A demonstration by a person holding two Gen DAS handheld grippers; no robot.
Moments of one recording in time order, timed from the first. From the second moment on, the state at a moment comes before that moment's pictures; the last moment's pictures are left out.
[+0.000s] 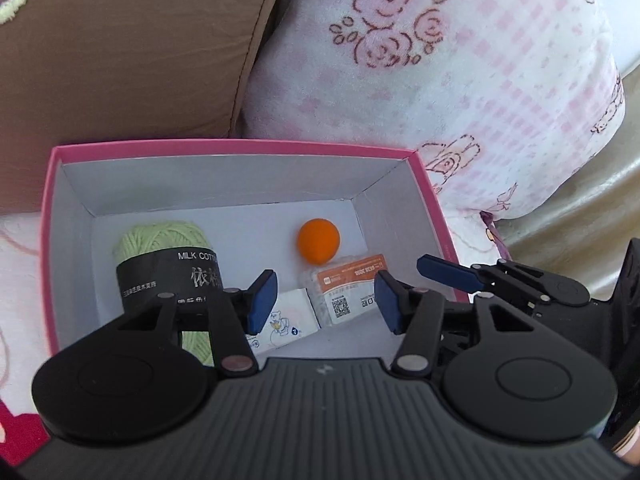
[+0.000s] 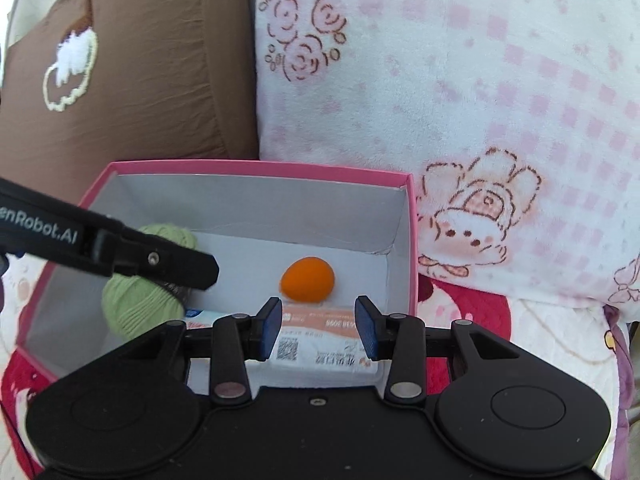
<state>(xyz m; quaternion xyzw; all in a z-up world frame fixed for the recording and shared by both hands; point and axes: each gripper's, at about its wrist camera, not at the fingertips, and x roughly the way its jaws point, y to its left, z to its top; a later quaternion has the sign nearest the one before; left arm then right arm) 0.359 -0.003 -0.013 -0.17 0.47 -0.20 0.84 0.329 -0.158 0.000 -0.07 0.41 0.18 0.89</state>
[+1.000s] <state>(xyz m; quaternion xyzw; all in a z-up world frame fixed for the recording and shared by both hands) 0.215 0.032 0.104 -0.05 0.43 -0.21 0.88 0.198 -0.129 0.101 -0.10 0.36 0.26 0.89</state>
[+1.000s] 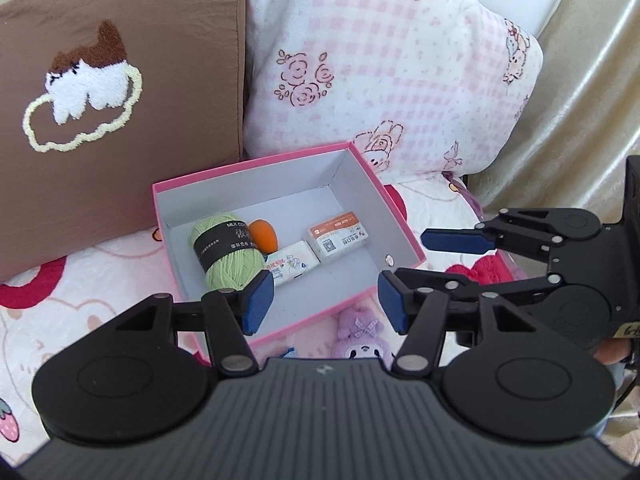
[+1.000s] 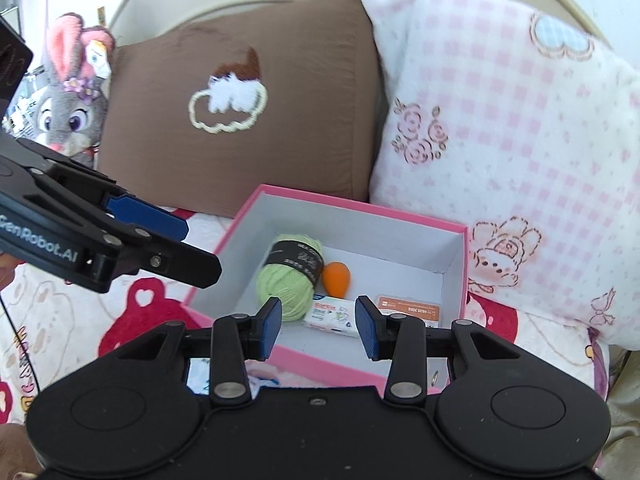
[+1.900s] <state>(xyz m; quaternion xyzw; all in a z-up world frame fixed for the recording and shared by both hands) 0.119 0.020 0.077 0.01 0.46 -0.23 0.86 0.071 -0.153 0.100 -0.14 0.31 0.29 0.89</state>
